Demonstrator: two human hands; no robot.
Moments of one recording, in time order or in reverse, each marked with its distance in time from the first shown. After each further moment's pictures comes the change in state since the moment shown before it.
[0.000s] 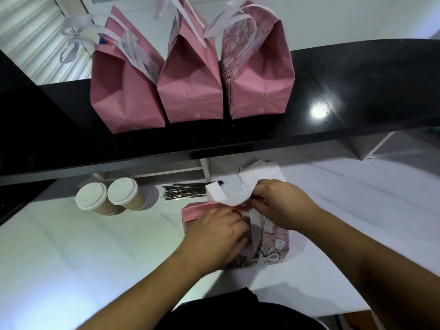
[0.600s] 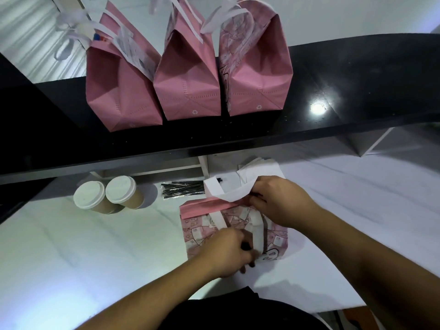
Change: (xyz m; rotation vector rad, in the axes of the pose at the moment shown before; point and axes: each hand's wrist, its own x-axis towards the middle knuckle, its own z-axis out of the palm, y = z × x) left_hand 0.010 0.025 0.029 -0.716 -0.518 -0.515; right_hand -0.002 -0.005 -0.002 0.027 0.031 0.027
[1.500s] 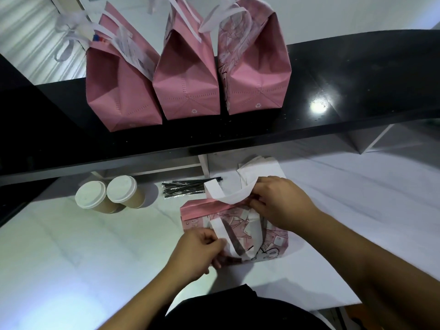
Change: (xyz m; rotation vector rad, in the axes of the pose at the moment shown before) left_hand -0.043 -0.031 -0.012 -0.530 0.302 -0.222; right_hand -0.009 -0.004 0.004 -0.047 0.038 -0.030
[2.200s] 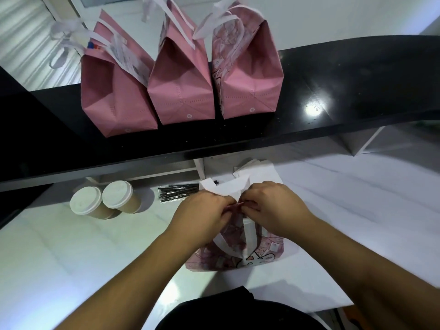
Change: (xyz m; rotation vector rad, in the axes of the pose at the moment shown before) left_hand 0.029 0.075 -0.018 1.018 0.215 0.676; right_hand -0.006 -0.006 -0.001 0.004 -0.018 0.031
